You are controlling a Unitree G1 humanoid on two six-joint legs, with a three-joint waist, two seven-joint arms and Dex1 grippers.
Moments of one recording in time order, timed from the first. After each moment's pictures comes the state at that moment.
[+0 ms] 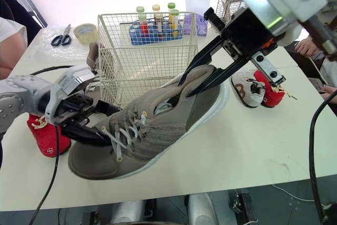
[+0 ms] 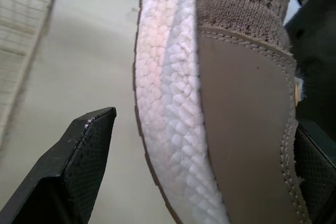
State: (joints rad) left arm -0.67 1.04 -0.09 -0.28 -1.04 1.11 -1.44; right arm -1.58 -1.24 0.72 -0.03 1.03 0.11 1.61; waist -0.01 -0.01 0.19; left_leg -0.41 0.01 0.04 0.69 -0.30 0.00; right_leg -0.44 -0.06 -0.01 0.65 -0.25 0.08
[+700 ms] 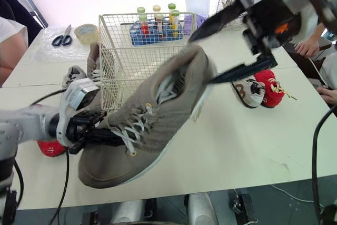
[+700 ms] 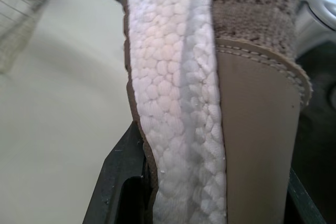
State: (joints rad) left arm -0.31 0.79 0.23 -0.47 -1.40 1.20 -0.86; right arm -1.28 -1.26 0.36 0.12 0.89 0.42 1.45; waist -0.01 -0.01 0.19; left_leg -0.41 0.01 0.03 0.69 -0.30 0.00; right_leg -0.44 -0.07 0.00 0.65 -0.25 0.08
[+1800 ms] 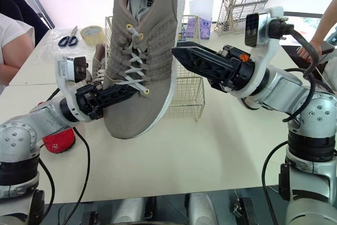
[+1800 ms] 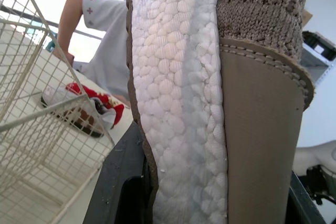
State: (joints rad) left arm -0.42 0.62 0.21 -0.39 -1.56 0.92 -0.50; right arm -0.69 -0.70 -0.20 -0.29 1.74 0.94 0.41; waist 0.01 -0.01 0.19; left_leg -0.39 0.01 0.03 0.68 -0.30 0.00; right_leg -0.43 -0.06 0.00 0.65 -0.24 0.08
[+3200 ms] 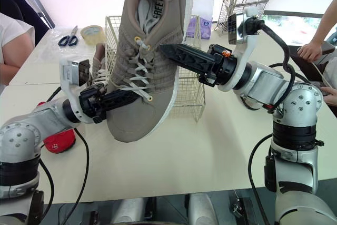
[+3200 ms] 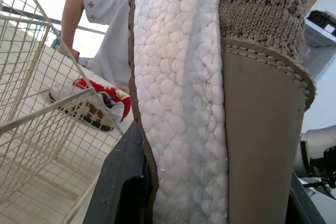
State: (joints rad) left arm -0.41 0.63 0.19 -0.40 -1.44 0.91 -0.60; right arm -0.77 -0.61 -0.17 -0.18 1.67 1.02 0.38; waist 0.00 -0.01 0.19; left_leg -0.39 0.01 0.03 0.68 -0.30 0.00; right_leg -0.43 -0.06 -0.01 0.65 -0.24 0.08
